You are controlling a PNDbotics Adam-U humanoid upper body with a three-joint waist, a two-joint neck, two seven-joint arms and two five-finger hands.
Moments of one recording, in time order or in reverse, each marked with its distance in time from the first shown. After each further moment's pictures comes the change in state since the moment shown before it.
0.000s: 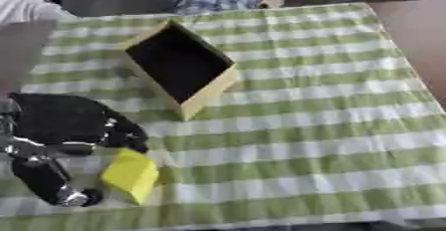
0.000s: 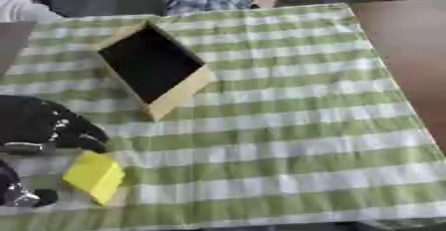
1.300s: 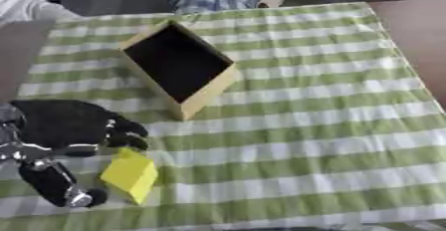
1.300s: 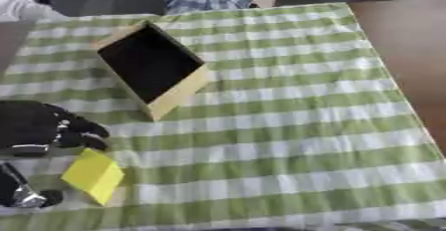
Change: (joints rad) left arm 0.028 -0.007 -0.016 0.000 -0.063 0.095 0.028; right arm -0.001 0.000 0.000 0.000 -0.001 0.000 0.005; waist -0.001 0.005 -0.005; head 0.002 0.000
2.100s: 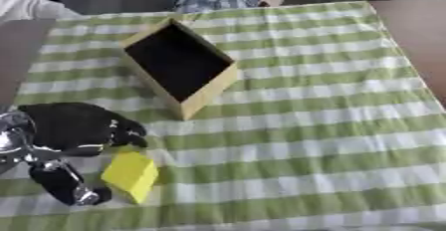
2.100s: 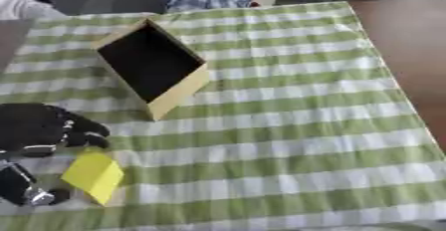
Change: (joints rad) left arm 0.018 -0.034 -0.014 0.041 -0.084 0.043 0.023; right arm 0.000 0.000 0.000 0.000 -0.002 0.001 0.002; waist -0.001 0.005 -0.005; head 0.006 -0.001
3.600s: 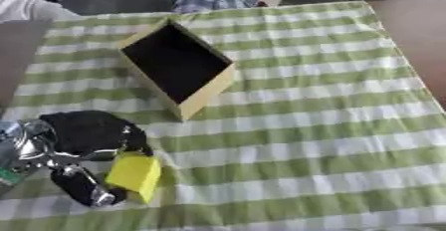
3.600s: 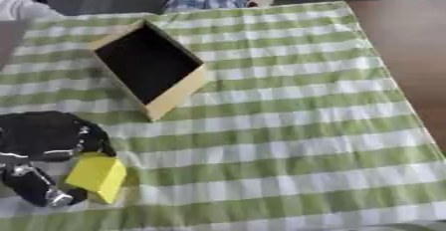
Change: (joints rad) left arm -0.010 -0.066 -0.030 0.053 -0.034 -0.018 0.072; right arm -0.001 0.009 0.000 0.000 -0.007 0.000 0.006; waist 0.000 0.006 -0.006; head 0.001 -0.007
